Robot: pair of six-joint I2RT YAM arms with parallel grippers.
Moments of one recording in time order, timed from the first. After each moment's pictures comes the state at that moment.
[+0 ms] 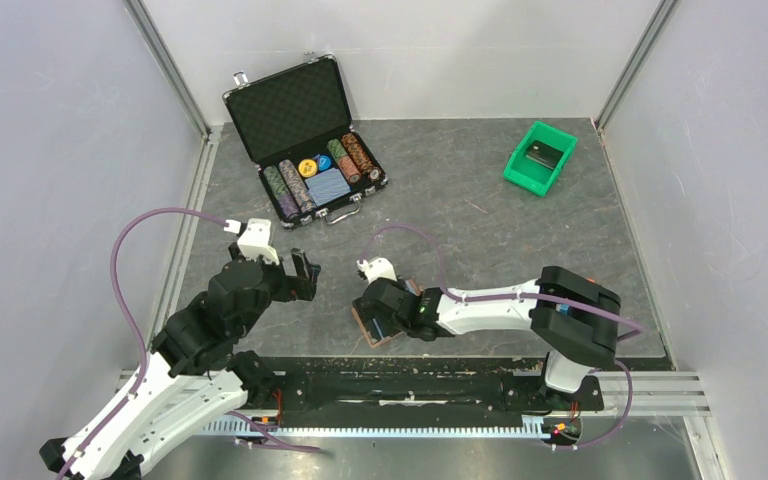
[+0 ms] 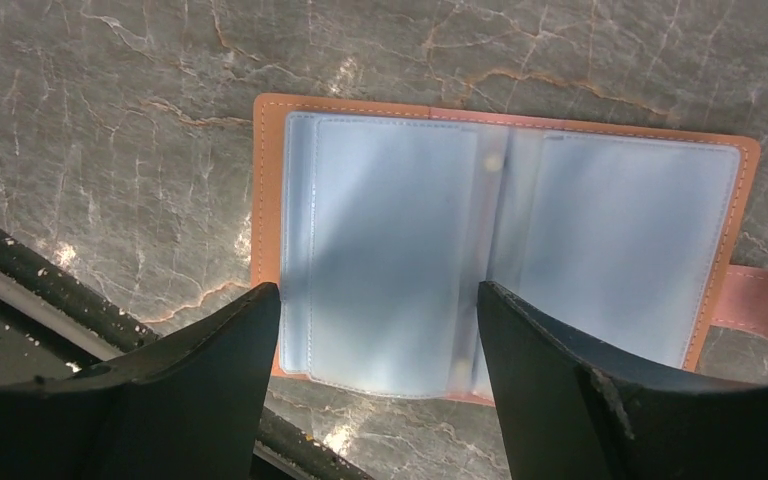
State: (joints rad) left arm -0.74 0.50 0.76 -0.69 -0.41 -0.39; right arm 1.21 1.70 0.91 -0.16 0.30 0.57
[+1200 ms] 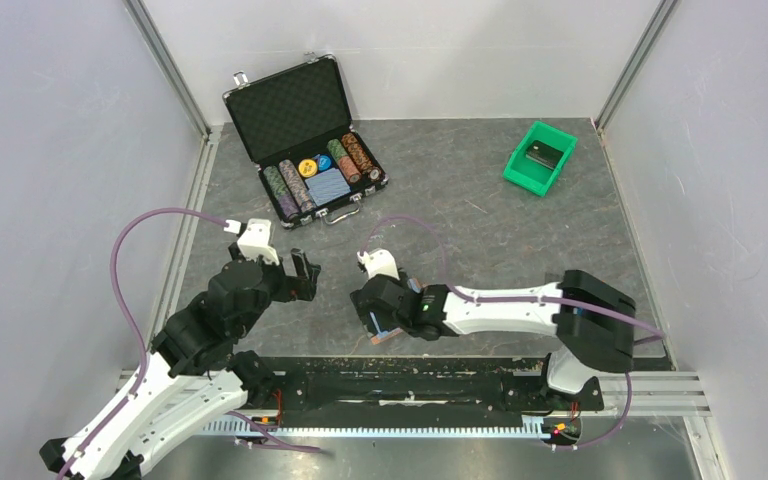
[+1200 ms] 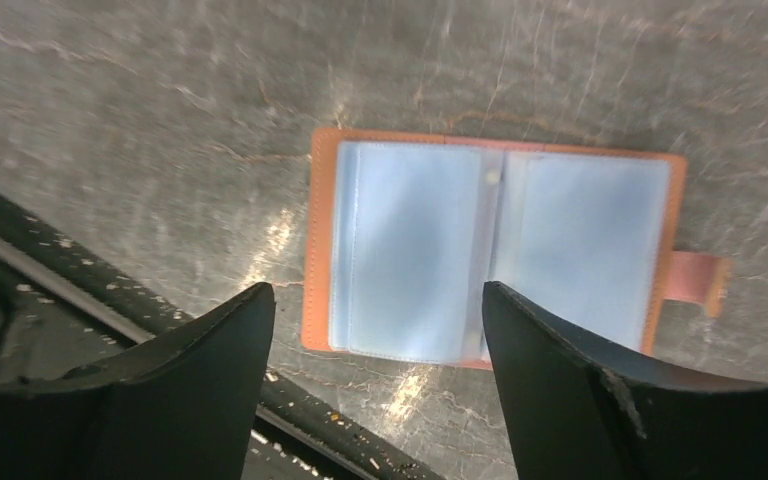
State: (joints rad) left arm -0.74 0.50 0.76 -0.69 -0.41 -0.39; right arm 1.24 1.65 0.98 -0.25 0.39 0.60
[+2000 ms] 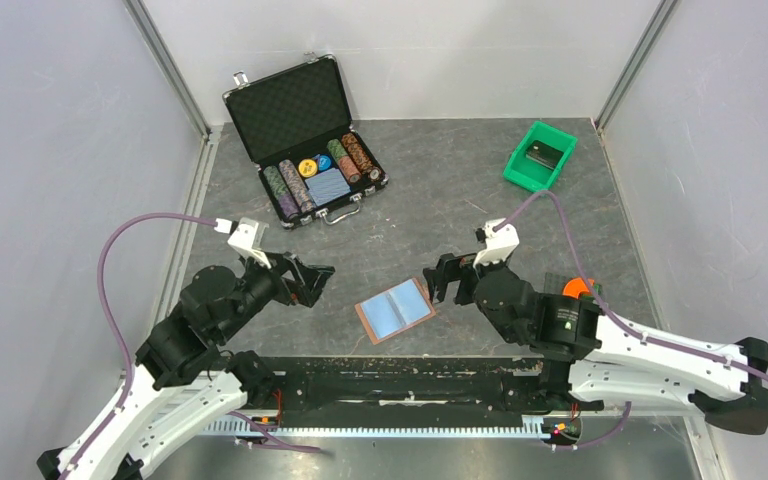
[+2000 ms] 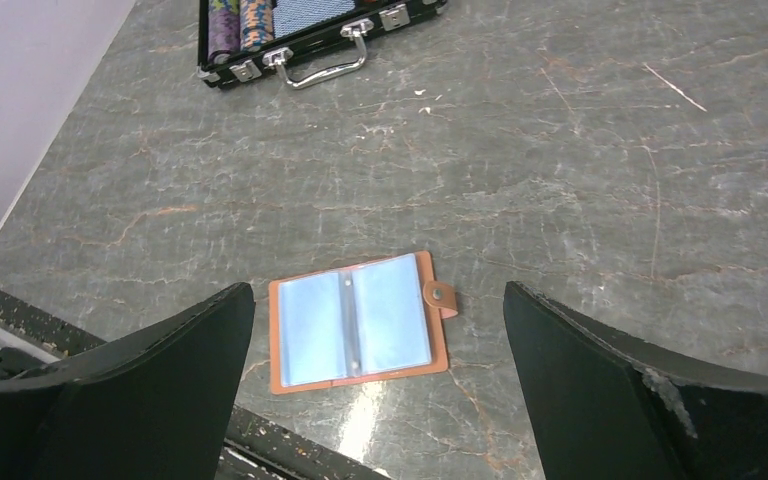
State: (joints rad) left arm -0.74 0.44 0.80 -0.59 -0.15 -0.44; right arm 1.23 0.85 0.80 -0.38 0.73 0.58
